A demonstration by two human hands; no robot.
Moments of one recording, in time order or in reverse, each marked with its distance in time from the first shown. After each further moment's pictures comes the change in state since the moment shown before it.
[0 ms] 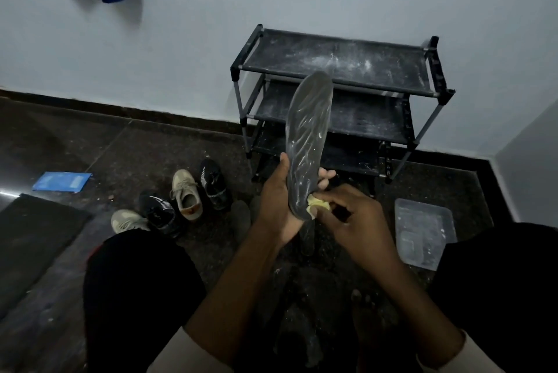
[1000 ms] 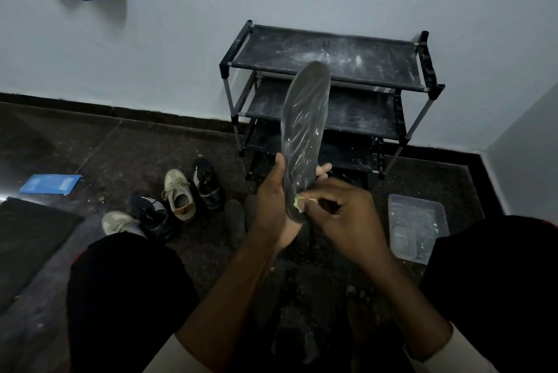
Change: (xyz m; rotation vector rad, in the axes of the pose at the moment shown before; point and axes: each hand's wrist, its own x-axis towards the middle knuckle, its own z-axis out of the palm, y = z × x) left_hand -0.009 -0.008 0.012 0.076 0.101 0.044; right_hand 0.005 -0.012 -0.005 0.151 -0.016 0.037
